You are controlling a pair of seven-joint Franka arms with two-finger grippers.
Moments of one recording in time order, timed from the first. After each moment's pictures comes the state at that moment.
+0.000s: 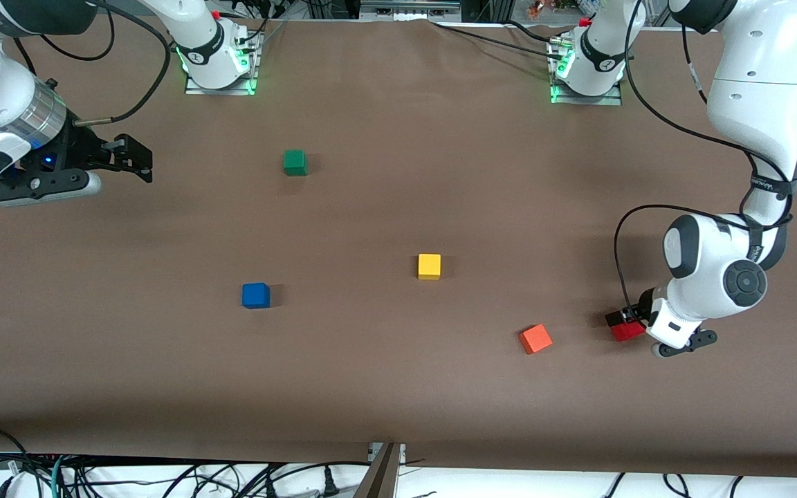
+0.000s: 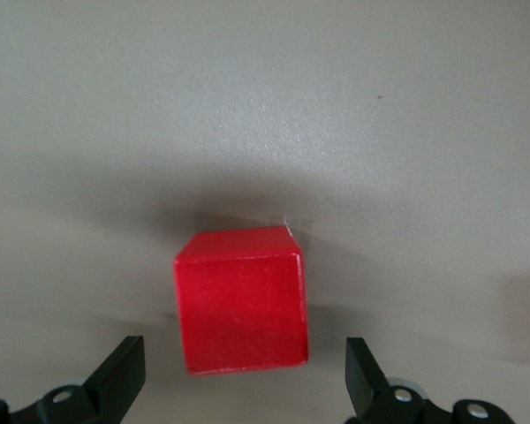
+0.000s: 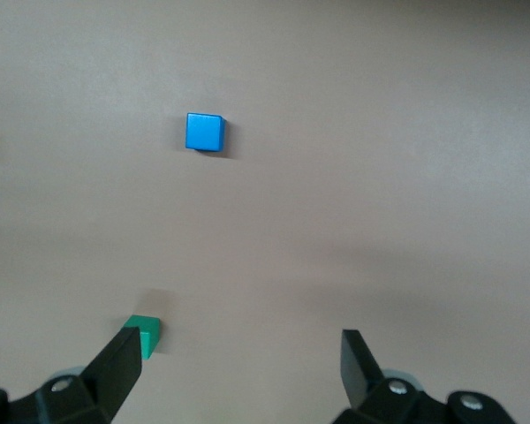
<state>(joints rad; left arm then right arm) 0.09 0.73 -0.09 -1.61 0.00 2.32 -0.30 0.13 0.05 0.04 -1.61 -0.01 1.63 0.00</state>
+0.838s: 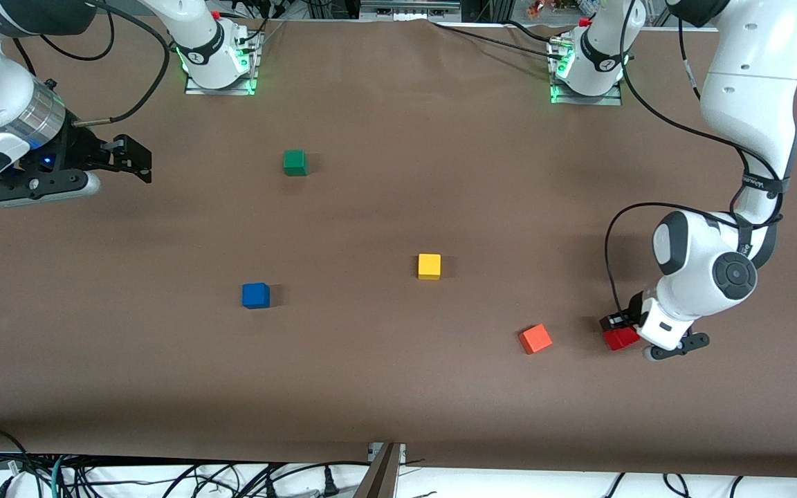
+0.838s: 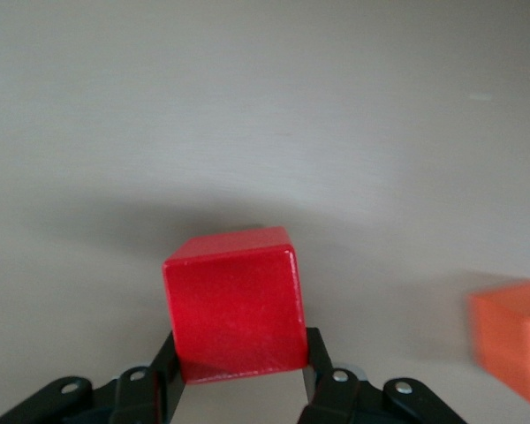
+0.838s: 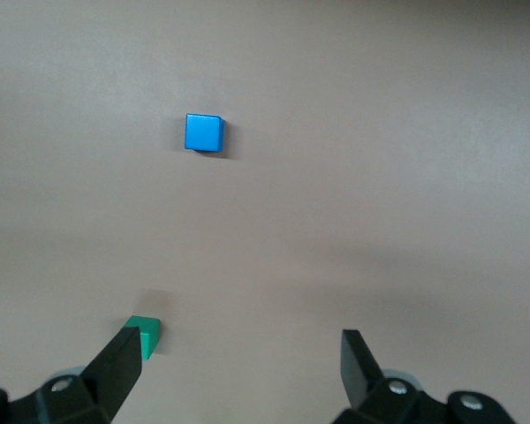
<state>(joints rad) 0.05 0.69 -0.13 -1.59 0.00 2.34 -0.31 0.13 0.05 0.04 -1.61 -0.01 1.64 0.00</state>
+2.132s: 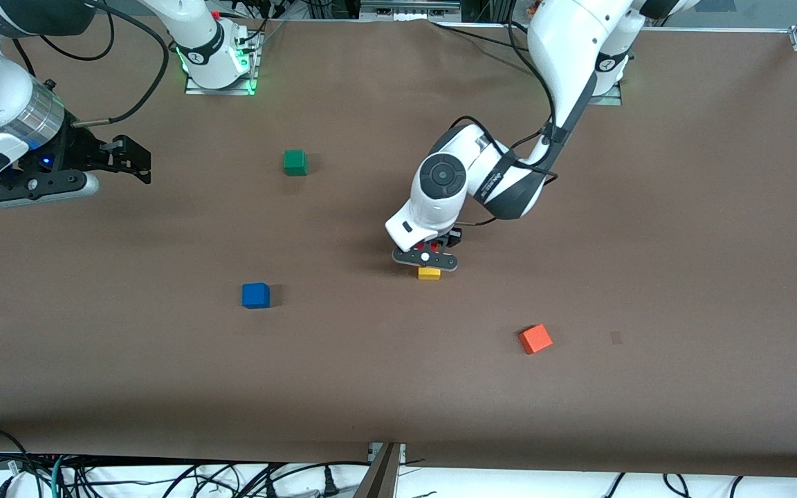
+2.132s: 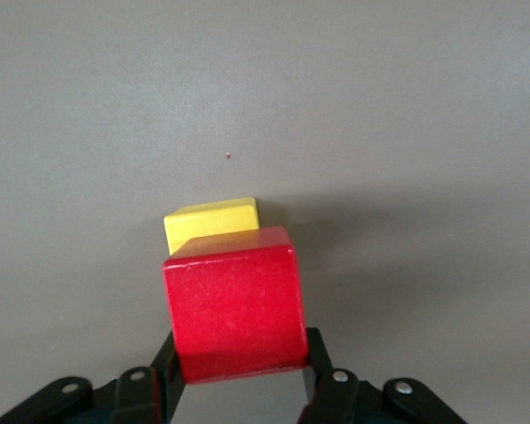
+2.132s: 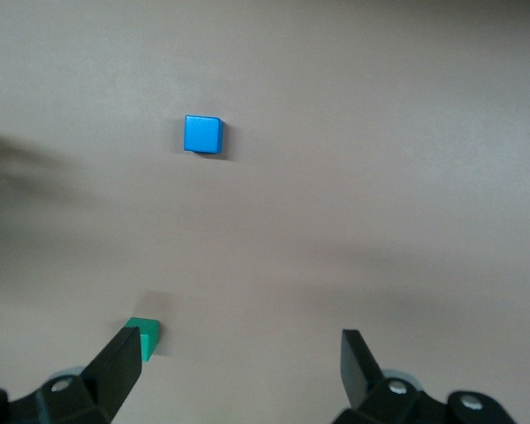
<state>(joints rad) -0.58 0.72 -0.13 -1.47 0.04 2.16 -0.55 0.13 0.05 0.04 -1.61 -0.01 1.64 0.00</state>
